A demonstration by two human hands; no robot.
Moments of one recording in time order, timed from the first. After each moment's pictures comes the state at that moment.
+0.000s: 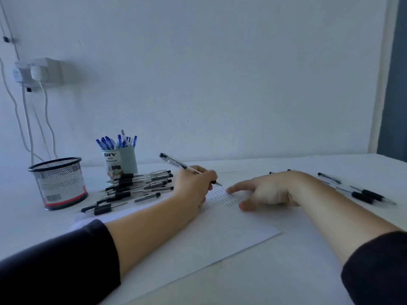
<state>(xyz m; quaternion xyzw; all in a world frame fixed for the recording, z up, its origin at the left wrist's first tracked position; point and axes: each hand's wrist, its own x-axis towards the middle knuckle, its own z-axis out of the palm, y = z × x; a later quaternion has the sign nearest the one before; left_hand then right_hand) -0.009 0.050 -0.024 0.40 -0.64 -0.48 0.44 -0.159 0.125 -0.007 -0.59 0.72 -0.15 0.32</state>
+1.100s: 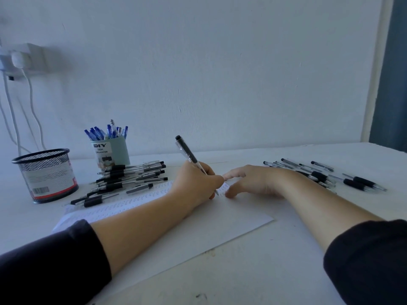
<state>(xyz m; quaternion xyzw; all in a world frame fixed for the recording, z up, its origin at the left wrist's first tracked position) -0.012 0.067 -0.028 0.41 -0.77 -0.35 0.35 -0.154 0.119 -0.018 -0.60 0.73 -0.22 0.25</state>
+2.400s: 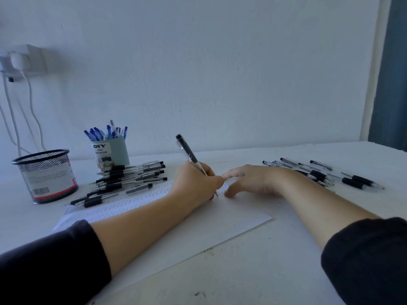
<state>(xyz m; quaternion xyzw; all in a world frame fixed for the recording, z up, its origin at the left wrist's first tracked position) -0.011 0.070 -0.029 0.41 -0.77 -0.33 0.36 -0.151 0.122 -0.016 -0.60 0.73 -0.22 0.25</state>
